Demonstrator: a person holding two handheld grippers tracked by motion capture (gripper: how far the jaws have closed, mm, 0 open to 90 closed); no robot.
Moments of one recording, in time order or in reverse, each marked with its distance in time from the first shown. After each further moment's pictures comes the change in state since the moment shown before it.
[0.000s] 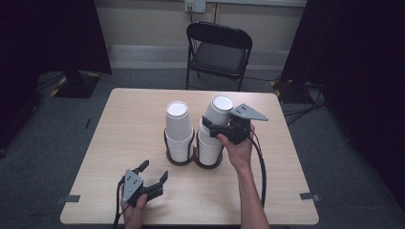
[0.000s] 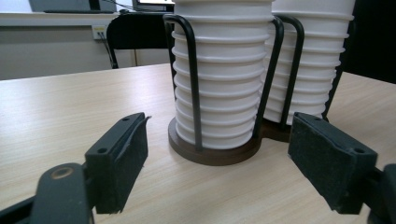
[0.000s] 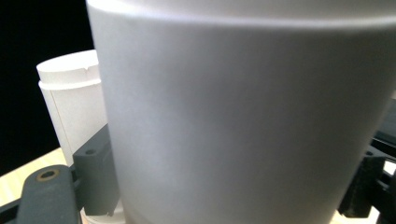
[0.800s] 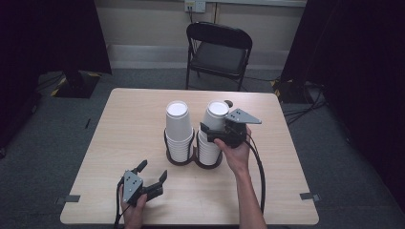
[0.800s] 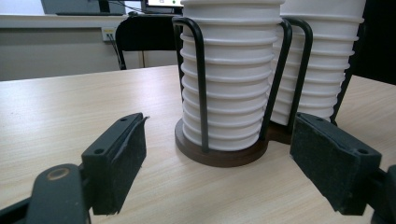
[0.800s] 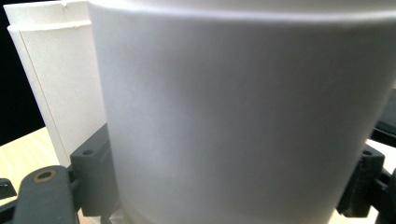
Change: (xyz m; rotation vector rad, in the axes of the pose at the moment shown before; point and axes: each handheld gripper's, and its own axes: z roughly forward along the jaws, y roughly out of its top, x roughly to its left) left arm -0.001 -0.001 -0.001 -0.012 0.042 -0.006; right arm 0.001 -0.019 0.010 0.065 -0.010 -0.033
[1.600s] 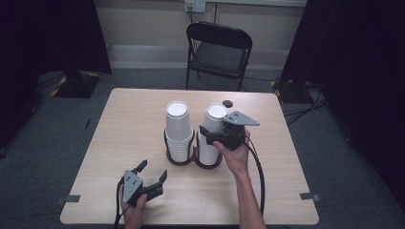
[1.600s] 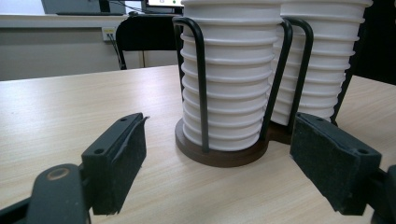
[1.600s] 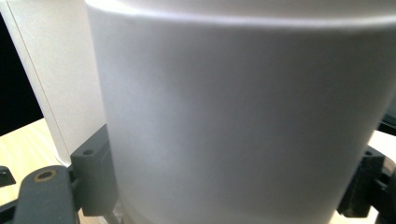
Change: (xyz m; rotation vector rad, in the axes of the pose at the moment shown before) left arm 0.000 0.000 0.000 0.001 0.001 0.000; right arm 0.001 -0.008 0.003 0.029 0.004 -0.001
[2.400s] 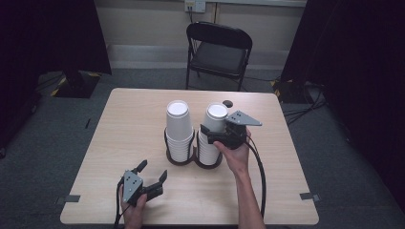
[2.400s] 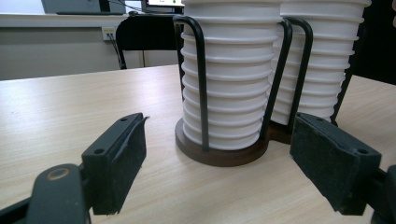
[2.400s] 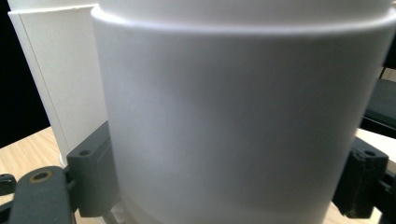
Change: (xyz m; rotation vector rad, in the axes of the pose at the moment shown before) left arm 0.000 0.000 0.000 0.000 -0.001 -0.003; right arm -0.004 -0.002 -0.001 -0.035 0.017 0.022
